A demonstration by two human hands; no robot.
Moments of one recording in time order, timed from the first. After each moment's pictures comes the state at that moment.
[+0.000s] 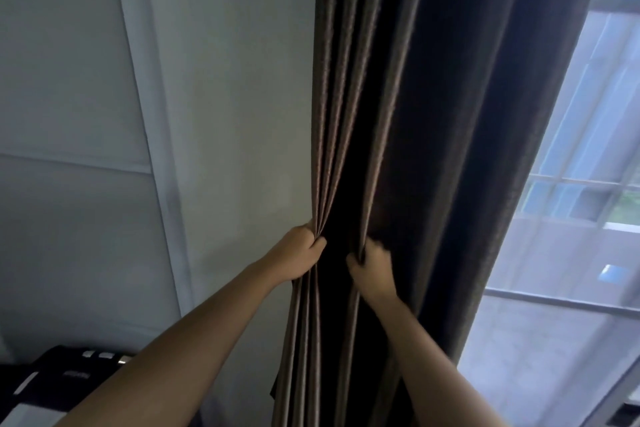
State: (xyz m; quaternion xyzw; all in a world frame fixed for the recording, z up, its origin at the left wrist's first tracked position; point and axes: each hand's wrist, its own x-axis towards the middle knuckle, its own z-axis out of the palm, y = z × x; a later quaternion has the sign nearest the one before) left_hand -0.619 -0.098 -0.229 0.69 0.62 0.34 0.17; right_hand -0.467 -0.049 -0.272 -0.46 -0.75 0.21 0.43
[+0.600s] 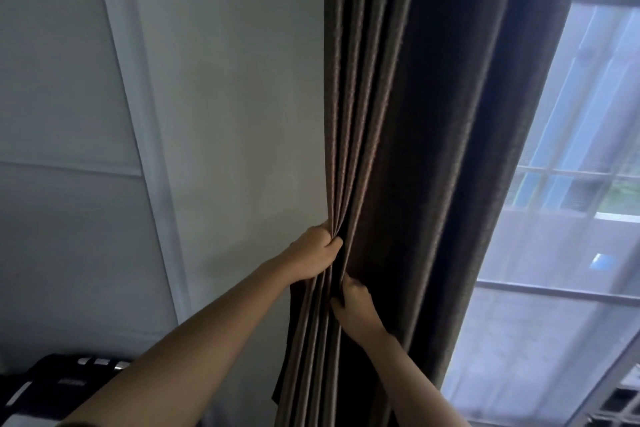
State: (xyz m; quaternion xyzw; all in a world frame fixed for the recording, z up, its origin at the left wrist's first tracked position) left_hand -0.596 -0.088 -0.225 0.69 0.60 0.33 0.24; right_hand -0.468 -0.069 -0.326 -0.42 -0.81 0.28 0.30
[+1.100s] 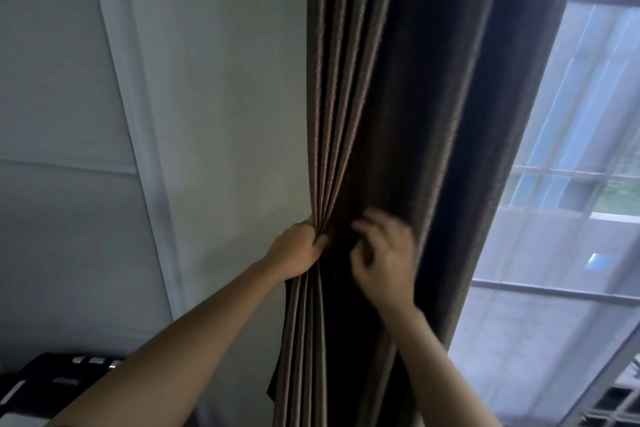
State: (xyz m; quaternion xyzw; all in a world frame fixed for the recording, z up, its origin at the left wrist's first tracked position) left_hand -0.607 -0.078 -0.236 0.69 0.64 0.31 0.12; right_hand -0.439 -0.076 -0.254 -0.38 -0.76 -0.07 0.52
